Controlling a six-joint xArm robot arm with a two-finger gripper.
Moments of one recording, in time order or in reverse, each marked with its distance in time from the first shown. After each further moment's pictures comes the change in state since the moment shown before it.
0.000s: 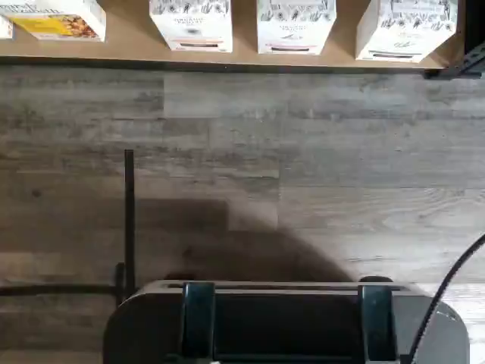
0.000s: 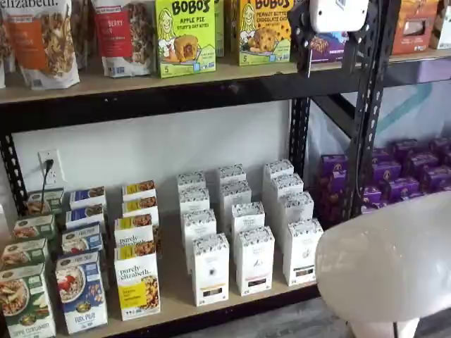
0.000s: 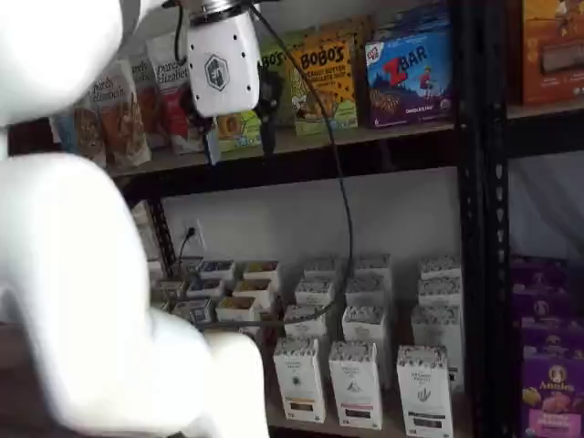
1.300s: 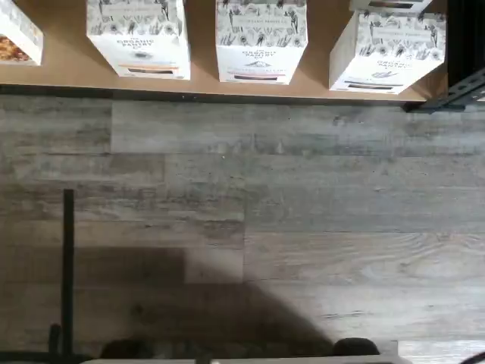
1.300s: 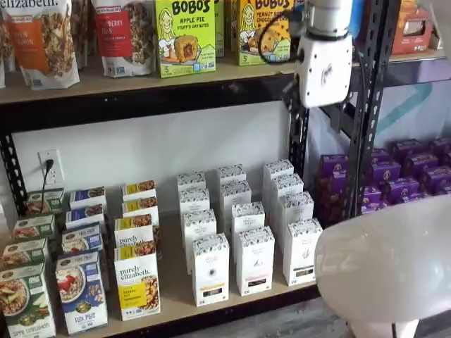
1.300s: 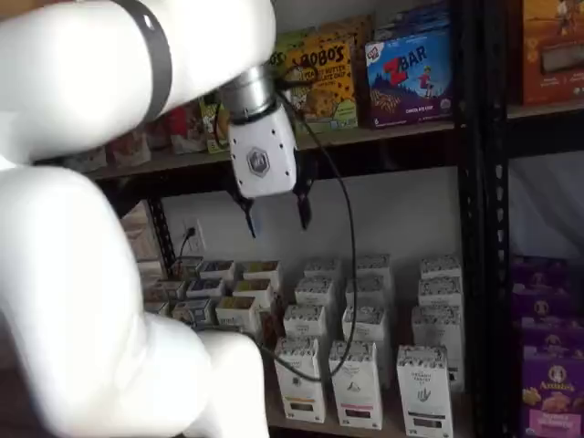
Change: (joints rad) arm -0.028 -0.025 0.394 -0.076 -0.419 -0.027
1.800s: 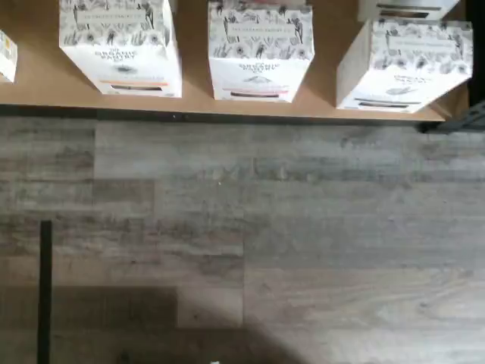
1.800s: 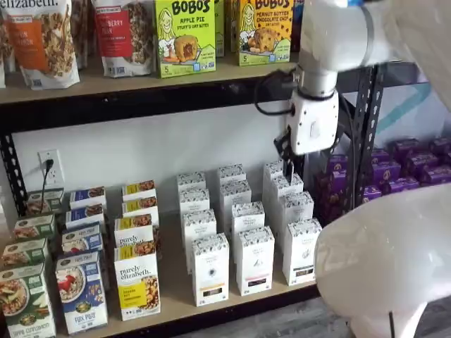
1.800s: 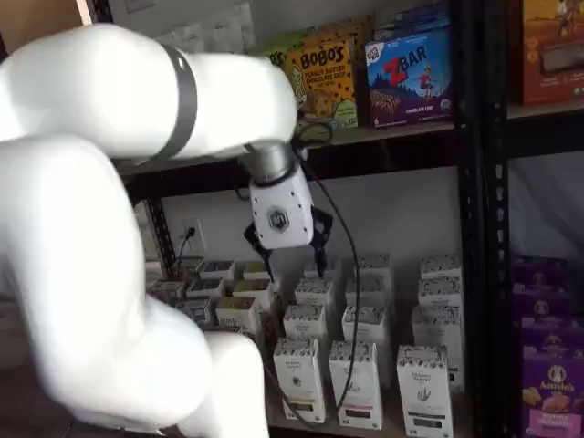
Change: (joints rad) arm -0.024 0.082 0.217 -0.007 -0.343 -0.006
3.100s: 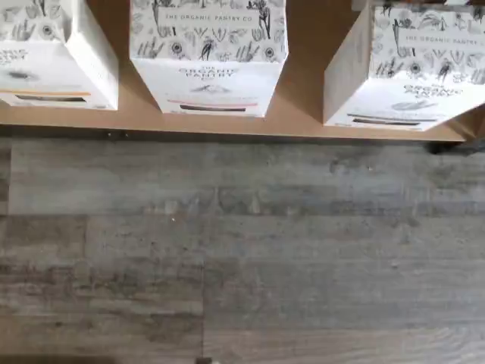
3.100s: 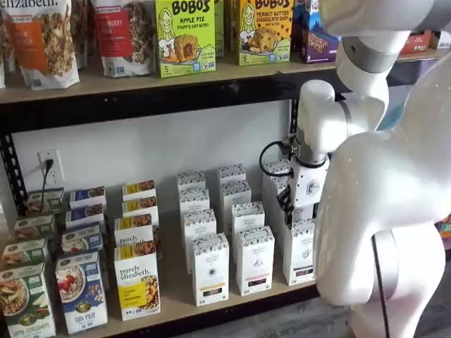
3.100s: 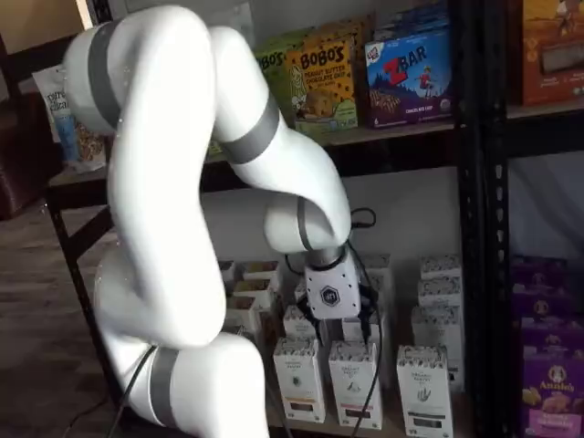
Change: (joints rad) arm -0.147 0.632 0.016 -0.076 -0.648 -0.063
